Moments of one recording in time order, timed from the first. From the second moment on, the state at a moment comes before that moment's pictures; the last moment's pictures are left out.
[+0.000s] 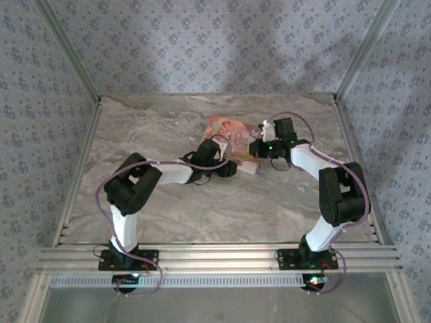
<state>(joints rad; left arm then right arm) -0.75 1.95 1.07 0.18 0.25 -0.50 0.24 1.67 1.02 -0.21 -0.52 0.28</state>
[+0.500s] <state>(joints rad) -0.75 1.95 1.07 0.18 0.22 -0.54 0.24 1.66 1.02 -0.20 -0.51 0.27</state>
